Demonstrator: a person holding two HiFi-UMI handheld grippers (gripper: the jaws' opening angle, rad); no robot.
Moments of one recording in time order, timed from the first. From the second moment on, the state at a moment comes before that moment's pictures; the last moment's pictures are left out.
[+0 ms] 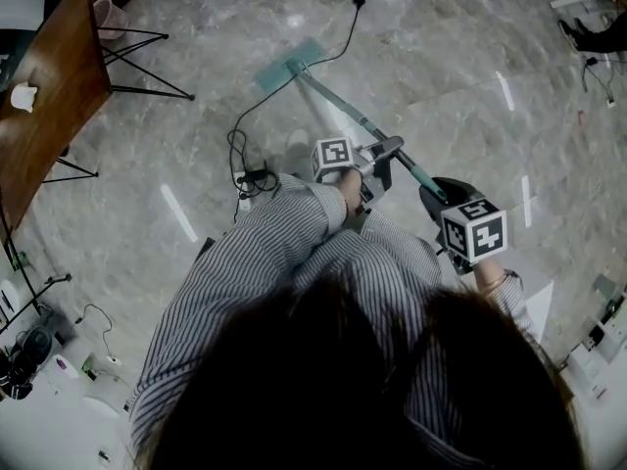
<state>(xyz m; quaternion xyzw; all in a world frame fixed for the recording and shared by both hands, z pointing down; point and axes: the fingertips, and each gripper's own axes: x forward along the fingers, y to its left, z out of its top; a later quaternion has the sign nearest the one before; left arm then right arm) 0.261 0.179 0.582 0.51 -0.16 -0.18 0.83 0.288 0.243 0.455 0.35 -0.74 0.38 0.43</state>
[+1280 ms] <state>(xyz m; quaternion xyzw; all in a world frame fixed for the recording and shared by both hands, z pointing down) 0.043 -0.049 0.642 0.46 -0.26 -0.22 0.82 0.063 0.038 0.523 0.37 -0.73 0.39 0.41</state>
